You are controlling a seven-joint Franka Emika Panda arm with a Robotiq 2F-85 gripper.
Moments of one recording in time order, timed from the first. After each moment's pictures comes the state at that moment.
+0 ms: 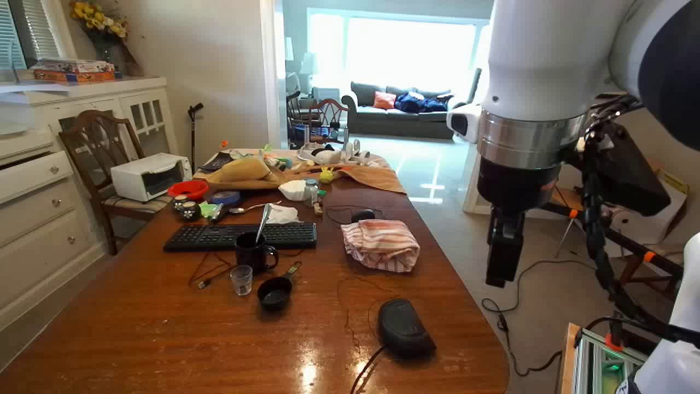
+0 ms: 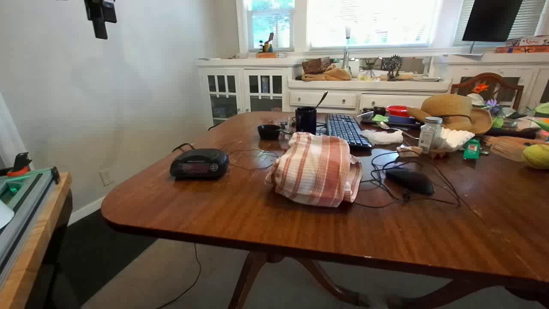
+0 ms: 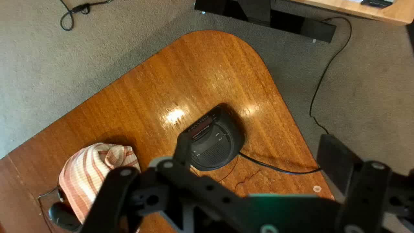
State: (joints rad) arm 0.17 -0.76 0.33 -2.59 -0.03 1.72 0.14
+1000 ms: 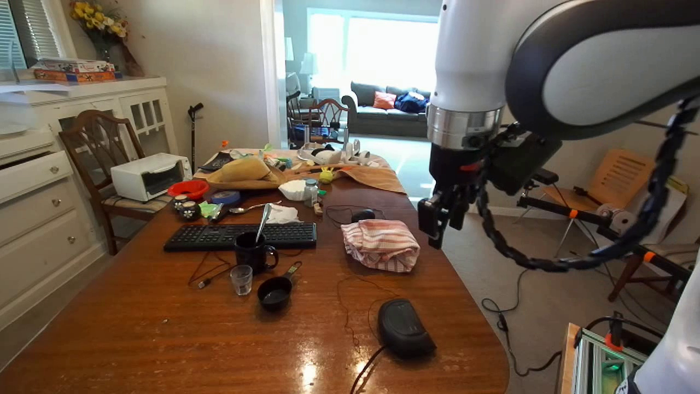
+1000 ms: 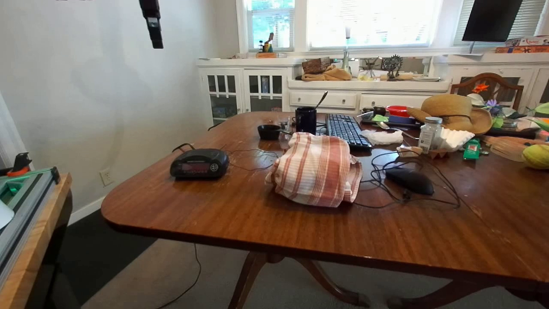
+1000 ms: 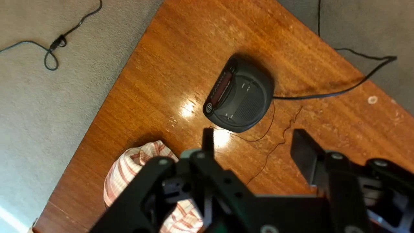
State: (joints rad) arm 0.00 -0.57 0.27 -2.53 -0.05 1.94 0.38
